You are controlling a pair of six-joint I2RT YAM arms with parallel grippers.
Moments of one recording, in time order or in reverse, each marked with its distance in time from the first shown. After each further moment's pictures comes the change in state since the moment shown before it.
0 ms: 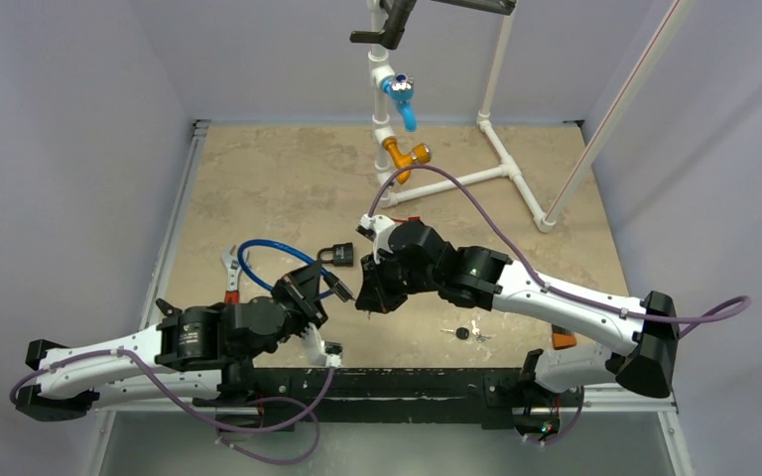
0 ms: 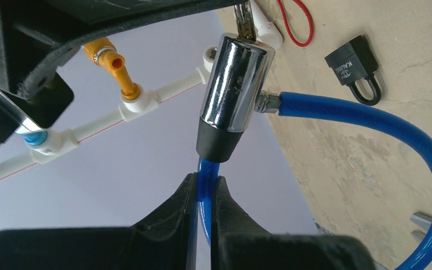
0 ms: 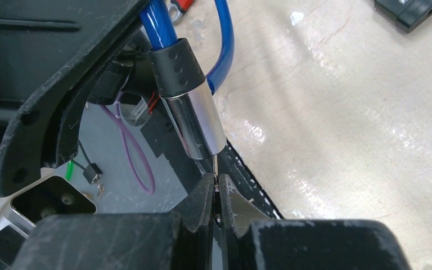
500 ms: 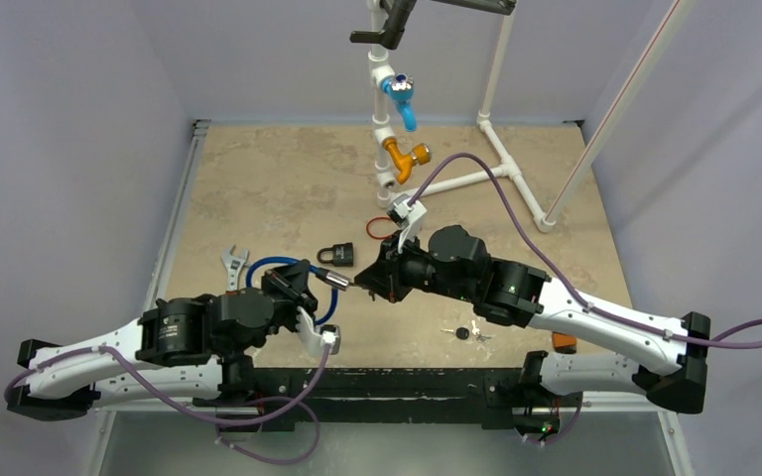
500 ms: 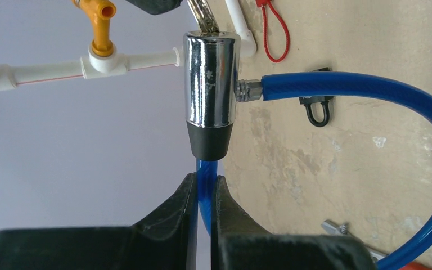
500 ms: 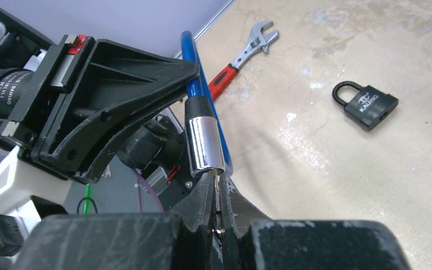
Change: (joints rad) left arm 0.003 0.029 0.149 -0.155 0.007 -0.397; right arm 0.045 -0.200 -0.094 0.243 0.198 -0.012
